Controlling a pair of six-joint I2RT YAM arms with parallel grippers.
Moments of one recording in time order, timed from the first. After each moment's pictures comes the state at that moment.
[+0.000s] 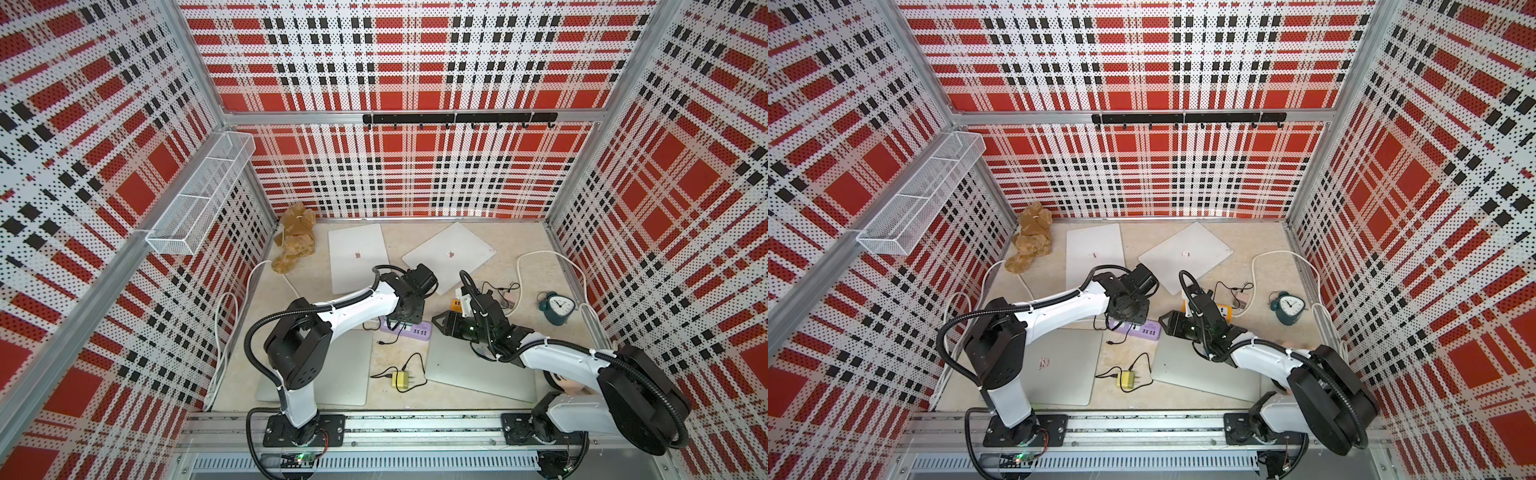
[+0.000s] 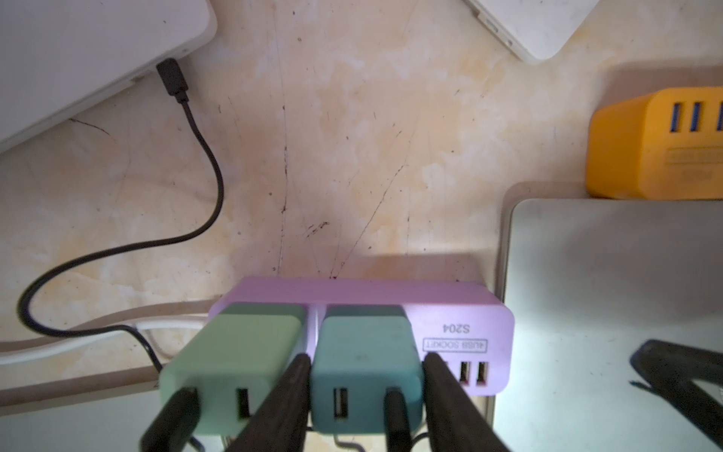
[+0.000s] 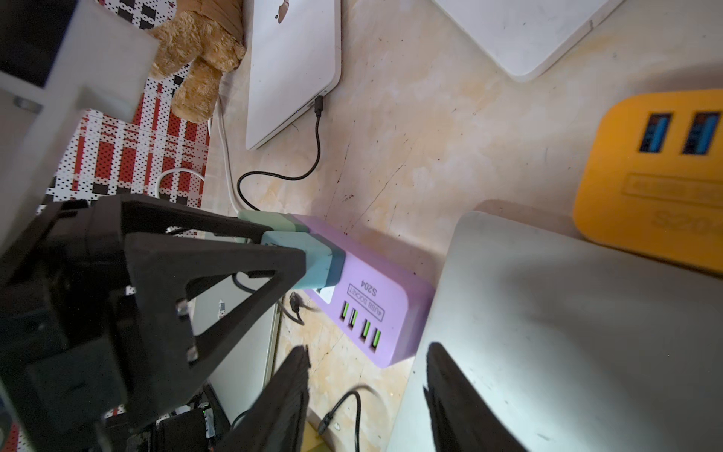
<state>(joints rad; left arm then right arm) -0.82 1.81 1.35 -0.82 -0.16 -0.58 0.64 1.32 0.50 0.22 -0.26 0.85</state>
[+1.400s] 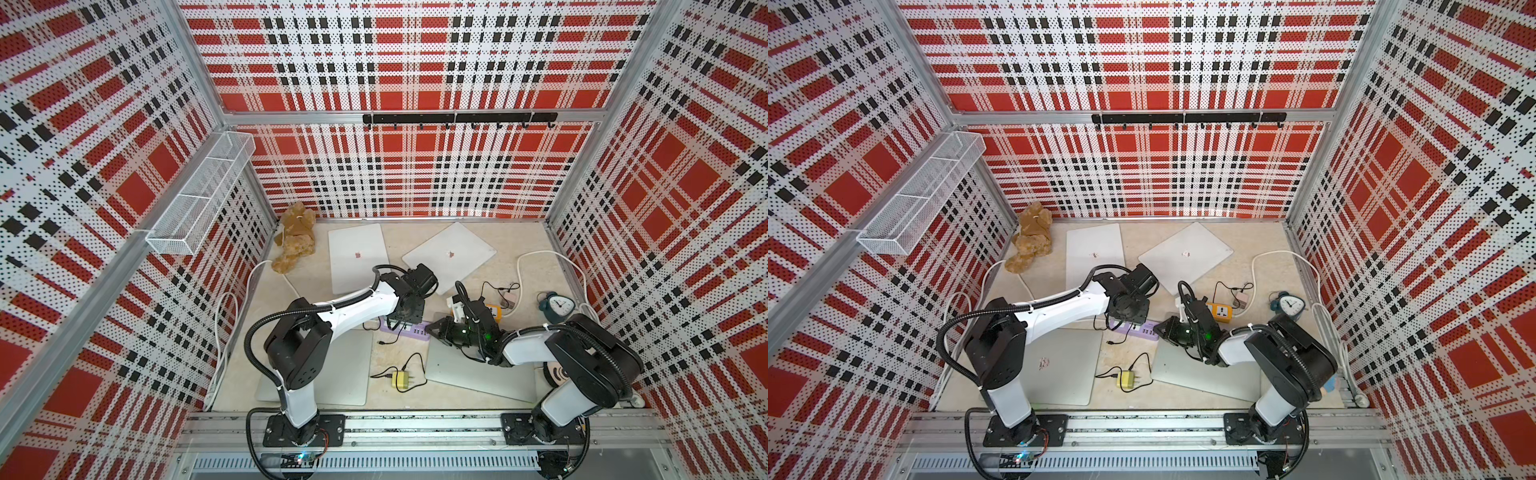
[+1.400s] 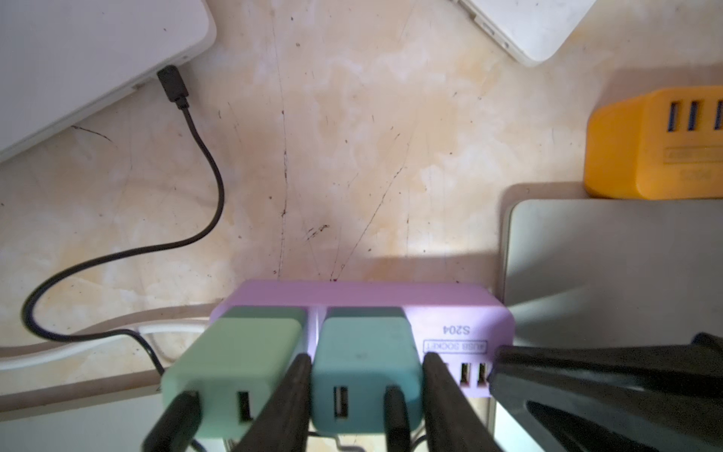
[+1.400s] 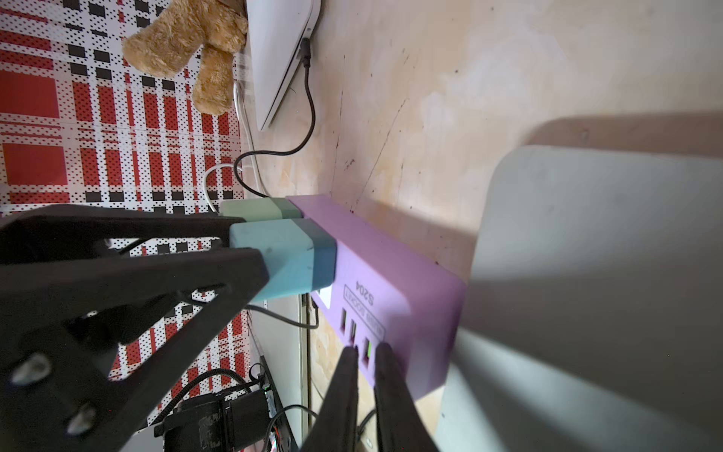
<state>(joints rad) -0.82 1.81 1.35 -0.82 -0.16 -0.58 0.64 1.61 0.43 0.62 -0.43 1.08</state>
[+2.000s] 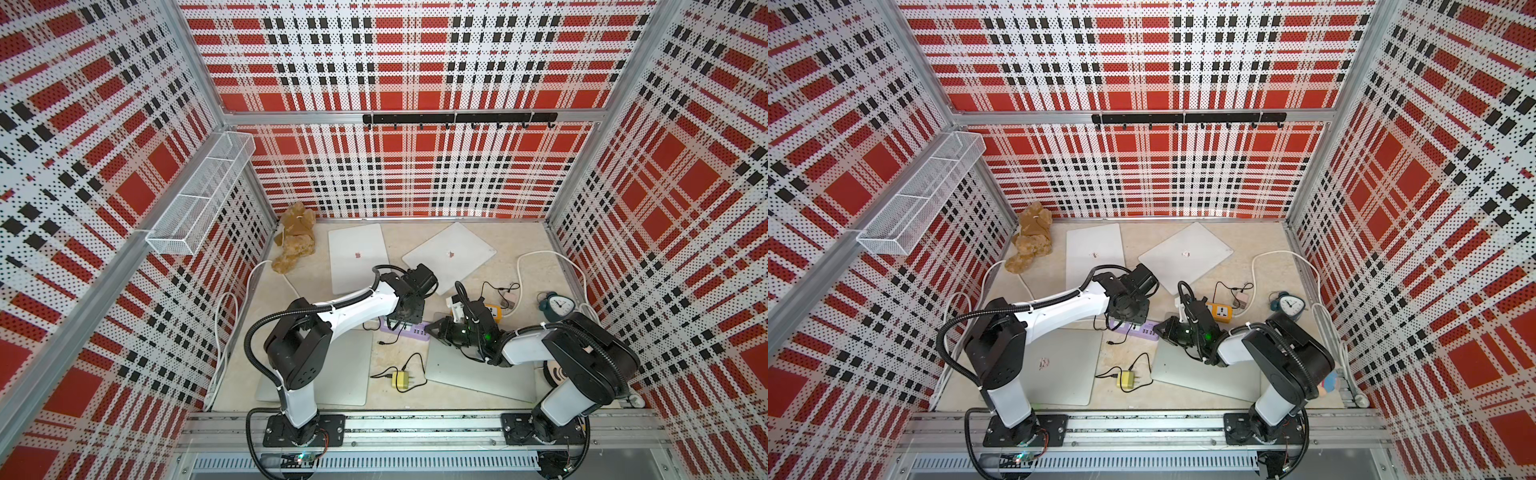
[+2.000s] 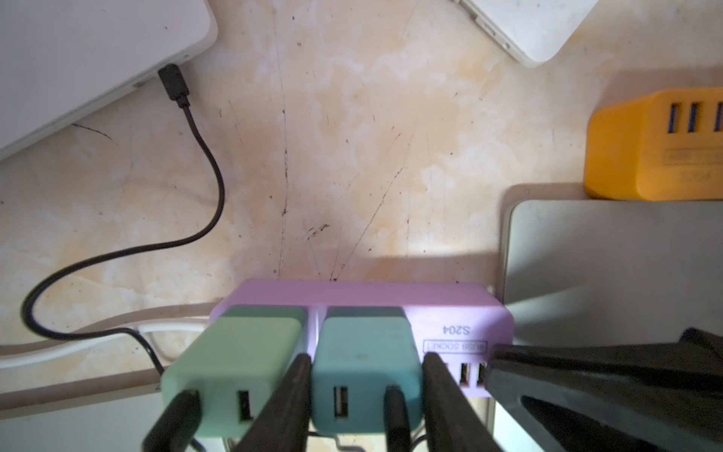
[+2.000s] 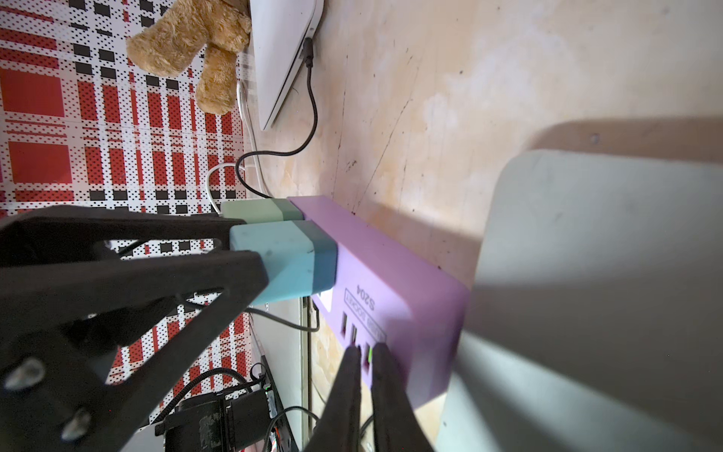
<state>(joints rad) -0.82 1.81 1.35 -0.82 -0.17 -0.59 0.64 1.62 0.43 0.63 -0.42 1.08</state>
